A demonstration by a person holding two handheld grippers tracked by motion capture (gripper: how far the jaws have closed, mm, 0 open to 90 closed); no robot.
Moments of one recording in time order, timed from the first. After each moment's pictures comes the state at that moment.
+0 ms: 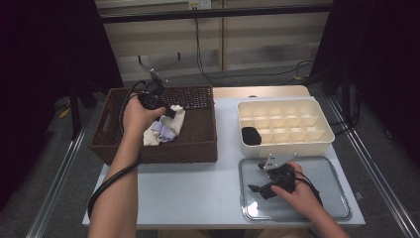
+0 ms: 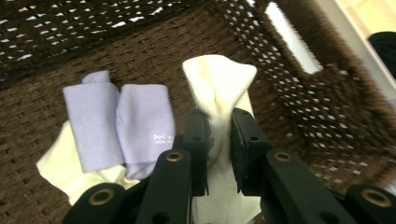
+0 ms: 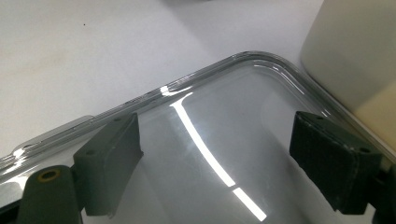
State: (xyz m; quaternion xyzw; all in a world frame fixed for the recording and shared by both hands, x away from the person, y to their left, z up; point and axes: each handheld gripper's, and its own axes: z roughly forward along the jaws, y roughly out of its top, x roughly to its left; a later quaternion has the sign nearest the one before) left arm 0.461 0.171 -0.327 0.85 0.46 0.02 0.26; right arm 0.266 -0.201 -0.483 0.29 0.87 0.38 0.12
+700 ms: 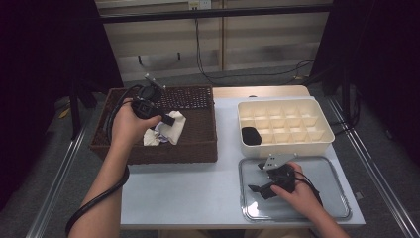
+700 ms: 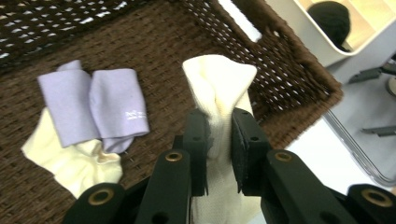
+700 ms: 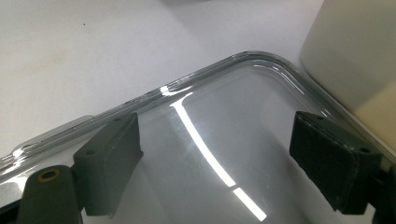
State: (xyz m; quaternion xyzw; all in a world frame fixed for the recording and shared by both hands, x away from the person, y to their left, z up) left arm 0.414 0.173 -0.305 0.87 0.40 0.02 0.27; right arm 0.266 -0.200 -0.484 0.29 0.87 0.38 0.12
